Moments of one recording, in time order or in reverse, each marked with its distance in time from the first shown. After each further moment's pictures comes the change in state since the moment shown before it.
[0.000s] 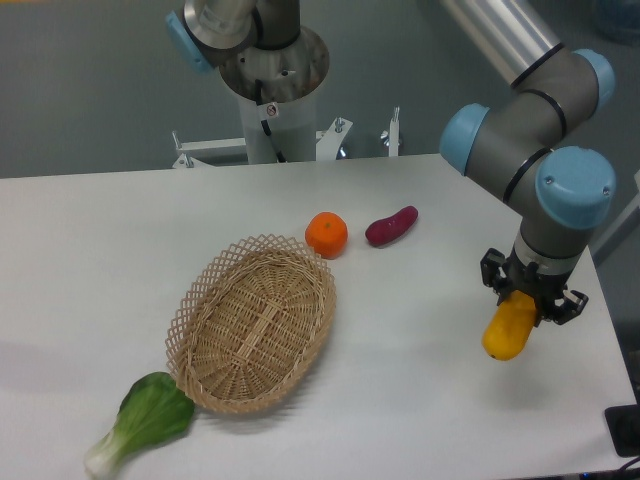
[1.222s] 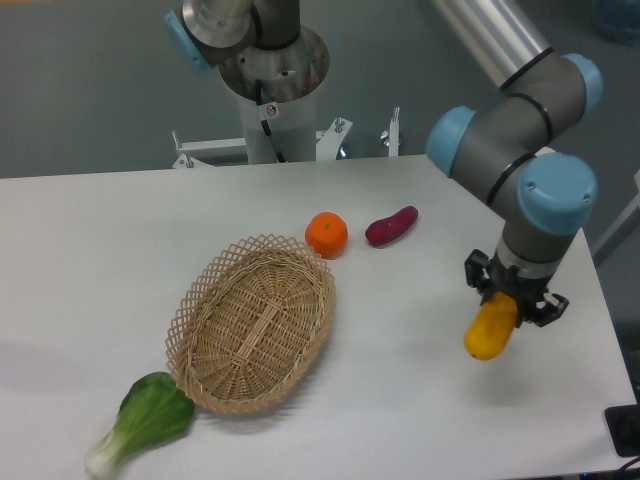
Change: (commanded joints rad) arm -0.084 0.049 -0.099 0.000 -0.002 0.002
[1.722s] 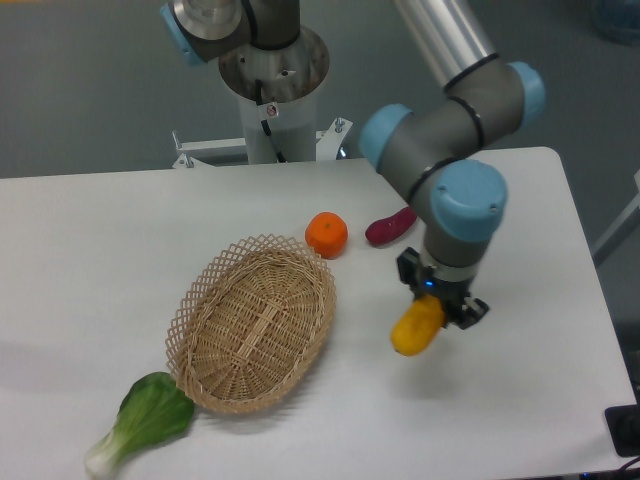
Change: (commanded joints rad) arm -0.112 0.127 -0.187 0.023 -0.014 -0.005
